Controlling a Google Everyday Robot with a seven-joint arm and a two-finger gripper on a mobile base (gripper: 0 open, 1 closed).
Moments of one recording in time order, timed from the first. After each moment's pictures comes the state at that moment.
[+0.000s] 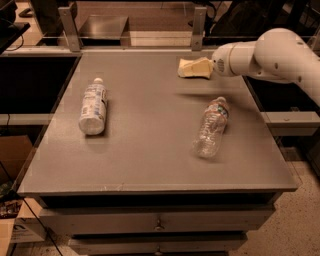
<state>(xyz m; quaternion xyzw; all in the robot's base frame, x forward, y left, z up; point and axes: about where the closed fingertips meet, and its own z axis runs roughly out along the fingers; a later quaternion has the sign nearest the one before) 0.762 -0.133 0.902 -0.29 0.79 0.13 0.53</state>
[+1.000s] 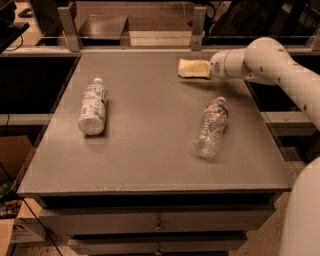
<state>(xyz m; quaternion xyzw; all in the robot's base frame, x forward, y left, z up) 0.821 -0.144 0.855 -0.24 0.81 0.15 0.52</state>
